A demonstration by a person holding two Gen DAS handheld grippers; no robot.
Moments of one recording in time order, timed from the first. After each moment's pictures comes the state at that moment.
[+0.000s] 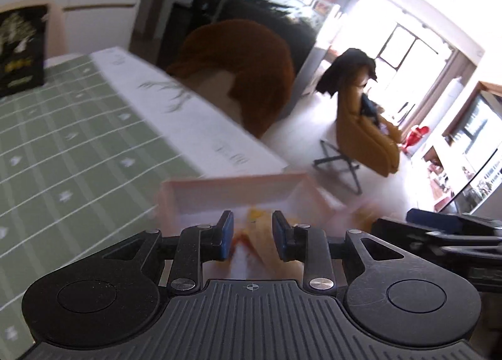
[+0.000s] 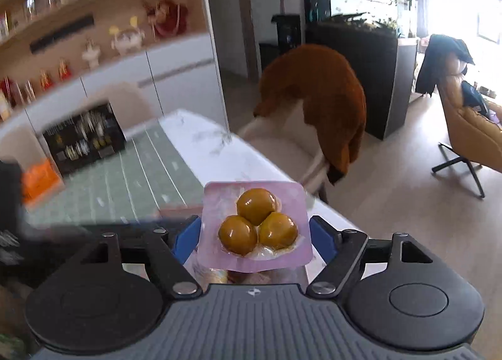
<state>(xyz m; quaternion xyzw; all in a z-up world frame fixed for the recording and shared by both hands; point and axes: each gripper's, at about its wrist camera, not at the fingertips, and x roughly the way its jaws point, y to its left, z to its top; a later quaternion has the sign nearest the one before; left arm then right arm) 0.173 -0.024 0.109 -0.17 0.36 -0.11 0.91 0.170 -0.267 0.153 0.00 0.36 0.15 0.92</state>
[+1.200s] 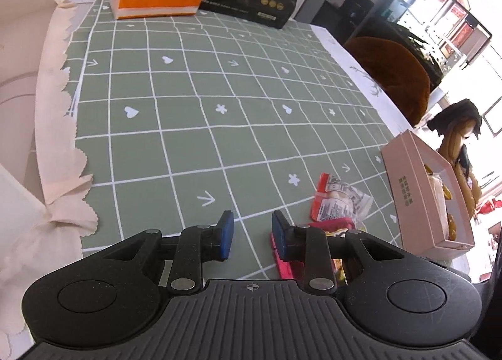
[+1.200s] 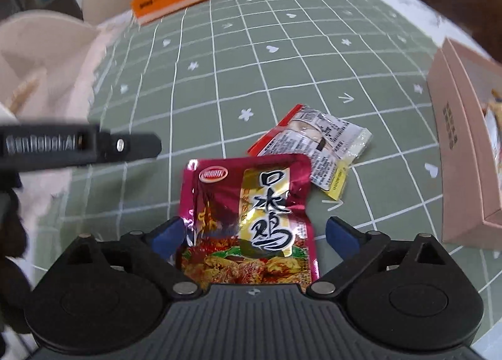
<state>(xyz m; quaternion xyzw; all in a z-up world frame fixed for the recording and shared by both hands) -0.031 0.151 0.048 -0.28 0.40 0.11 0.87 0.036 -0.022 0.025 -0.14 0.50 0.33 0.79</state>
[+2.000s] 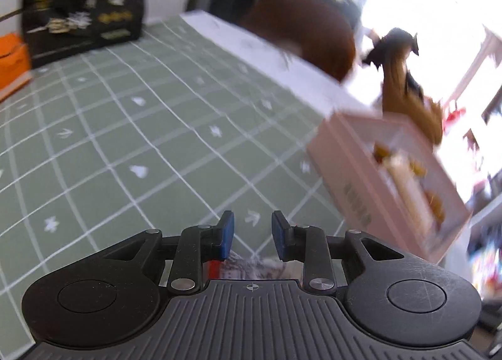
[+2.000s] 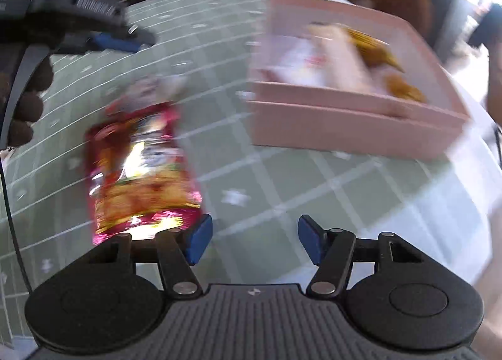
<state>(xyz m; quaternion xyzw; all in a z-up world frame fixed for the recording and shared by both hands) 0.115 0.083 0.039 -0.12 0.42 -0.06 0.90 0.029 -0.182 0.035 -0.09 0.50 0.19 0.84</state>
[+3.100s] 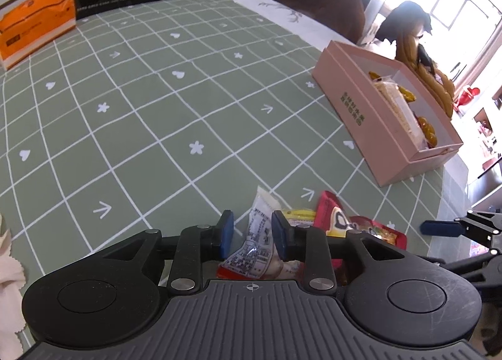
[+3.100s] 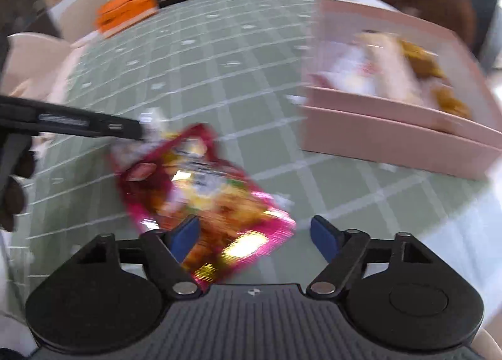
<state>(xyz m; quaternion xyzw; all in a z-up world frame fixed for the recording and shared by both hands) 0.007 0.077 0.036 -0.12 0.45 -0.02 0.88 0.029 -0.171 0.033 -0.09 0.49 0.28 0.82</state>
